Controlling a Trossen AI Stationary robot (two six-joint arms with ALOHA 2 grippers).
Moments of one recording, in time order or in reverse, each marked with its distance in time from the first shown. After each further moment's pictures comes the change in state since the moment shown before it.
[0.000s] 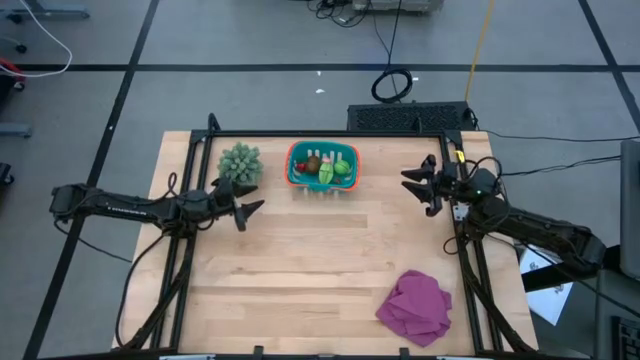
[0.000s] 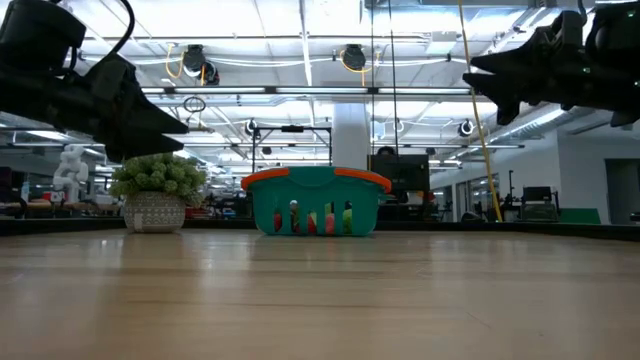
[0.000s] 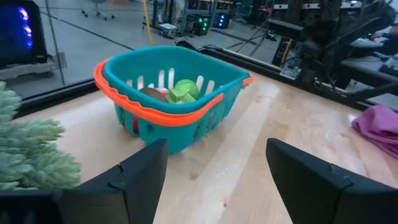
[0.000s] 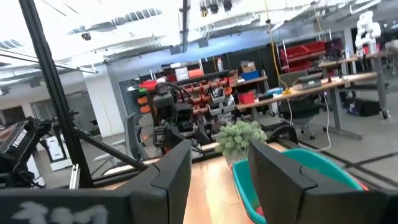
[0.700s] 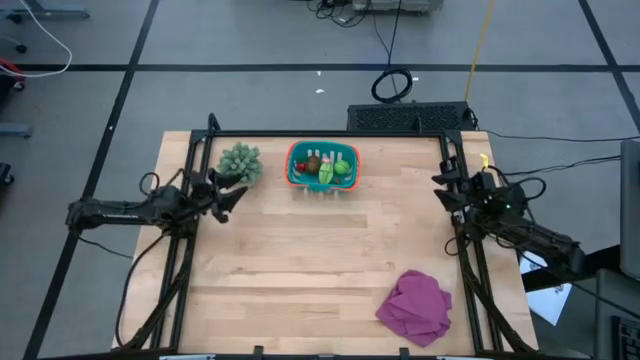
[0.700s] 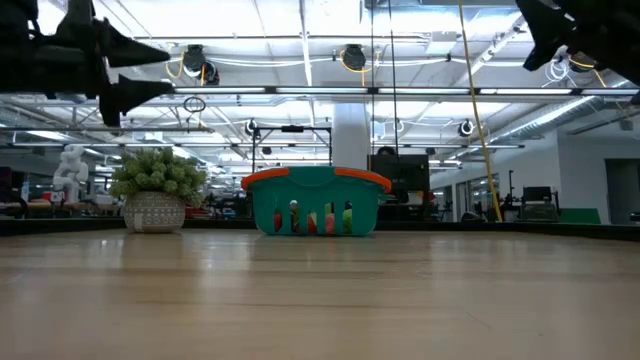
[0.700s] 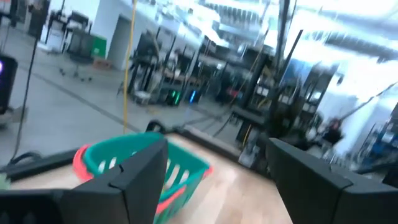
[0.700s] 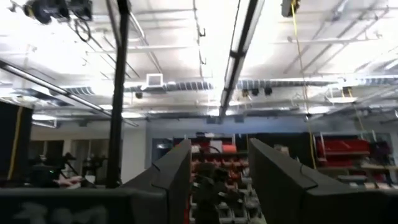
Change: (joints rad) left arm -0.006 -0.403 0.001 -0.046 0.007 0.000; right arm 0.081 -0.428 0.000 -0.031 0.001 0.000
